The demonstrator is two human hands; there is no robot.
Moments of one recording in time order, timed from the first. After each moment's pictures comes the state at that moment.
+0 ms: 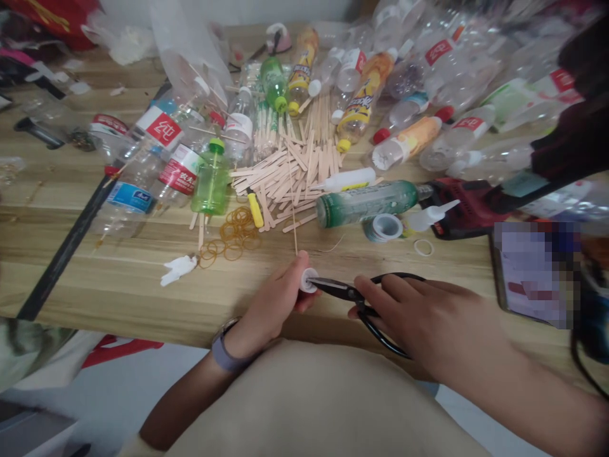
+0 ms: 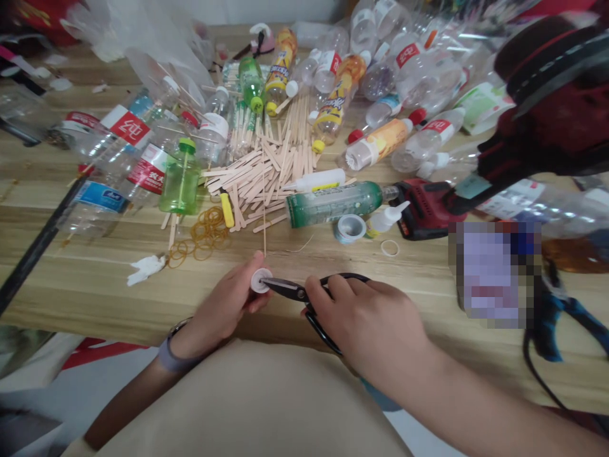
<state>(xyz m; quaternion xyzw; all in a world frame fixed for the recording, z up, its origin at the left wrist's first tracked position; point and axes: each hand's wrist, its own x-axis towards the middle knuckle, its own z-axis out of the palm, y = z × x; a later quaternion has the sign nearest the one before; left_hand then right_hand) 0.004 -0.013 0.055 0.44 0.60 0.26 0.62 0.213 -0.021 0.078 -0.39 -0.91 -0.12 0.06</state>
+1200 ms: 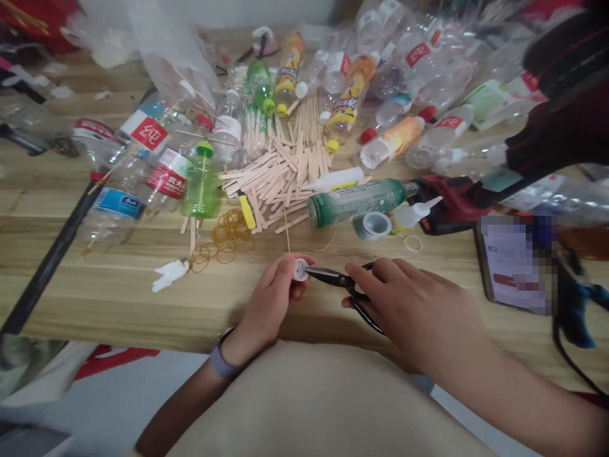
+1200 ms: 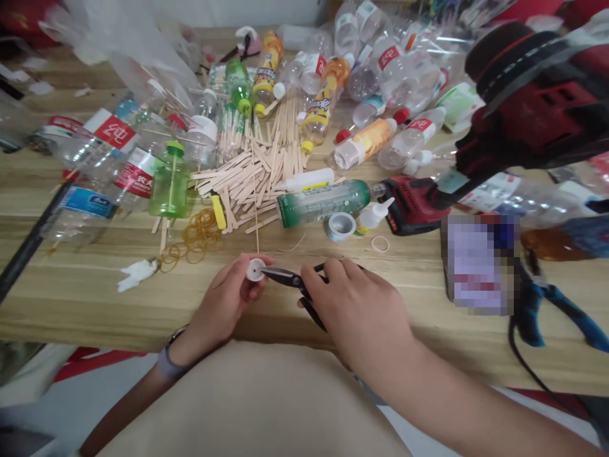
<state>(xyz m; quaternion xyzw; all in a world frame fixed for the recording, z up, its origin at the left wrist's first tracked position) 0.009 -0.019 0.041 0.34 0.55 0.41 0.64 0.204 -0.019 0.084 -0.46 -0.88 -0.12 0.02</state>
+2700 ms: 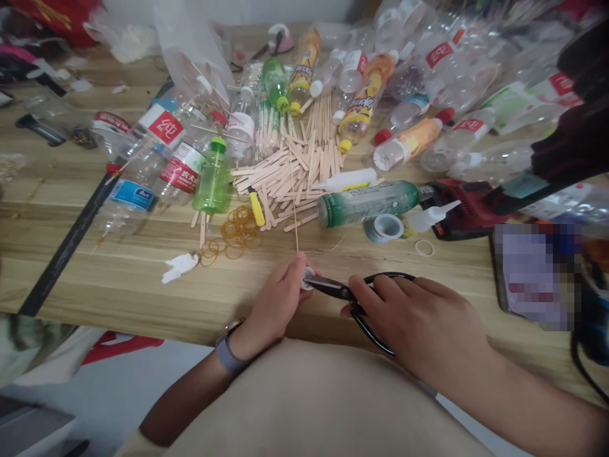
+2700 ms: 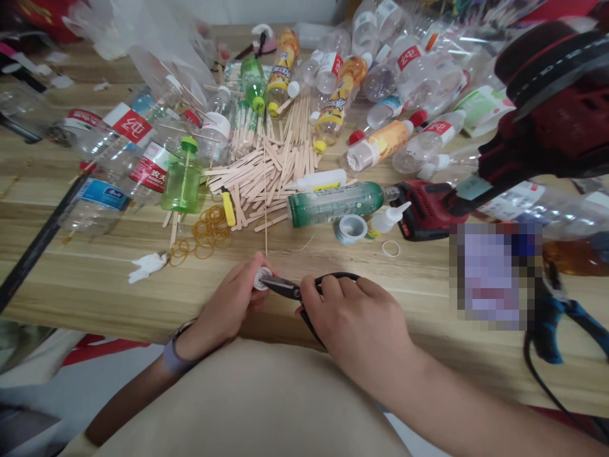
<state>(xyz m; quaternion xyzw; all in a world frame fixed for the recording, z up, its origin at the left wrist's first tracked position) 0.009 -0.016 0.050 0.35 0.65 0.31 0.60 0.198 -0.020 0.076 -0.38 -0.91 -0.14 0.07</state>
